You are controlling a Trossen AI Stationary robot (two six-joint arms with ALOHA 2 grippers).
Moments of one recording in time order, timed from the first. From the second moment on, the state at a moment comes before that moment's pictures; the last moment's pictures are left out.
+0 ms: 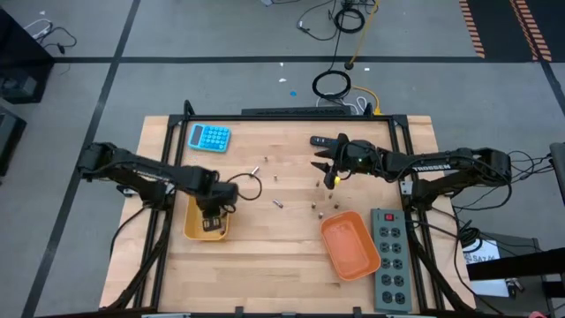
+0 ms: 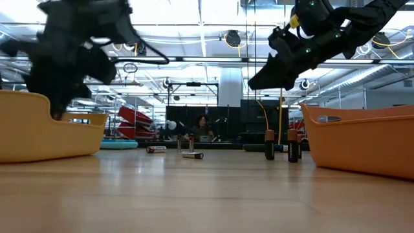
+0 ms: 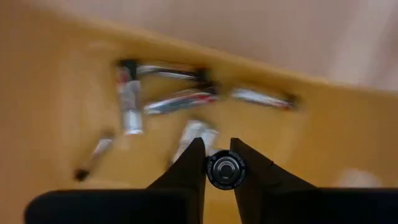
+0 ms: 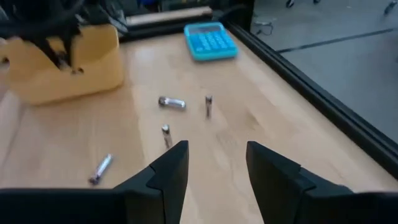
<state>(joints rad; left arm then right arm) -0.09 1.35 0.78 -0.96 0.16 -0.34 -0.25 1.24 0.56 0.29 0.08 0.09</state>
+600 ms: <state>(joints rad) -0.11 1.23 0.76 -0.73 -0.29 -0.31 -0.17 1.27 0.56 0.36 0.21 0.16</state>
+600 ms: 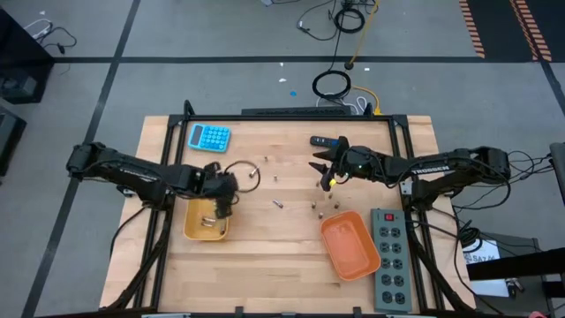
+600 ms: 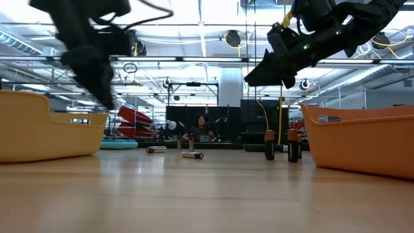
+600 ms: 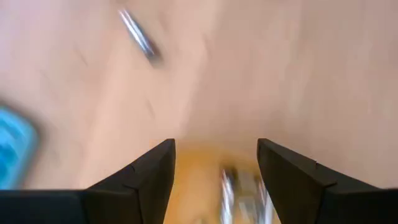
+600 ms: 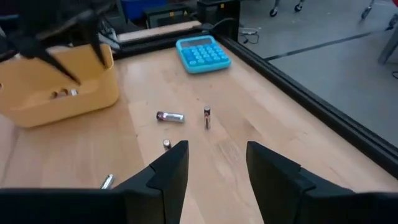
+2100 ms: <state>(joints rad) -0.06 1.34 0.49 0.63 -0.36 0.11 0.04 1.90 1.50 -1.05 -0.01 0.26</state>
